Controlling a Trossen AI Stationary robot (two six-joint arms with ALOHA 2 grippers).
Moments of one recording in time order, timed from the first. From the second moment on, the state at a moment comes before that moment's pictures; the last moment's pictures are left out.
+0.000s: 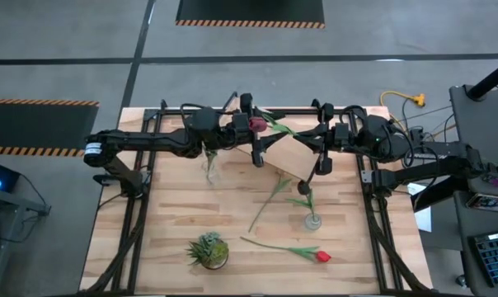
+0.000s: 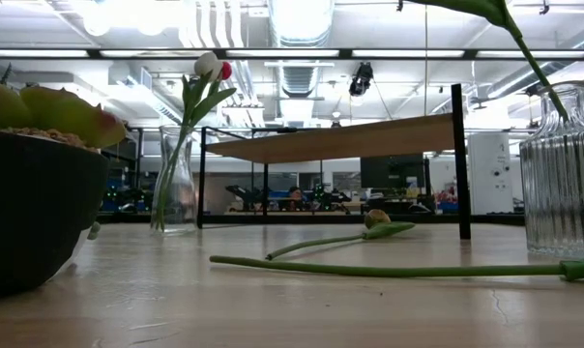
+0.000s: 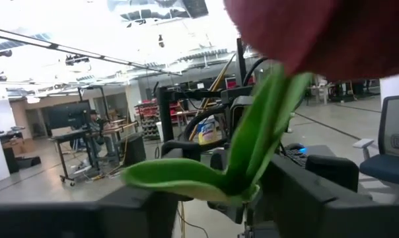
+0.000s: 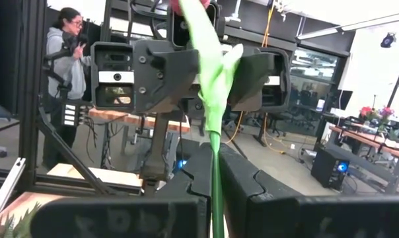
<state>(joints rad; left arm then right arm) 0.07 1.57 1.45 0.43 -0.06 0.18 -0.11 0.95 0.85 0.27 -0.06 -0.16</state>
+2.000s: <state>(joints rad) 0.06 1.01 1.32 -0.15 -0.27 0.17 -0.11 0.30 0.21 0.17 -0.08 0.06</state>
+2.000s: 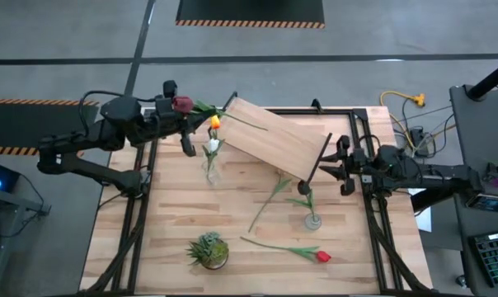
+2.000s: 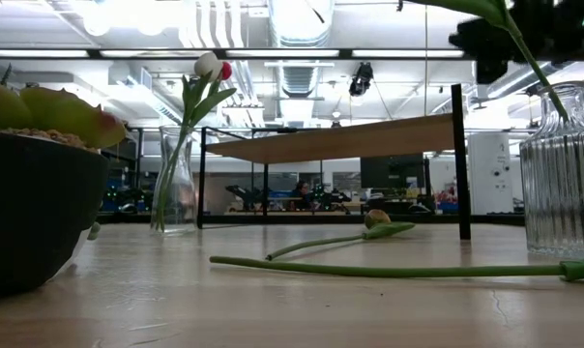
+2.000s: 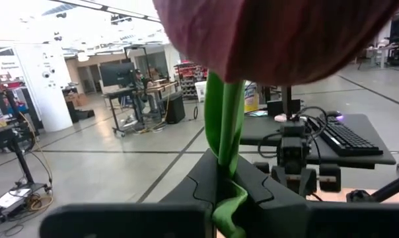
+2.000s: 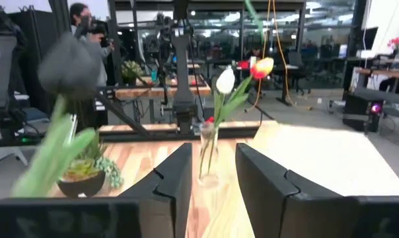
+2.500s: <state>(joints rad) 0.06 1.01 1.42 -0.25 -0.26 0.14 -0.11 0.30 0.10 0.19 -0.08 0.10</state>
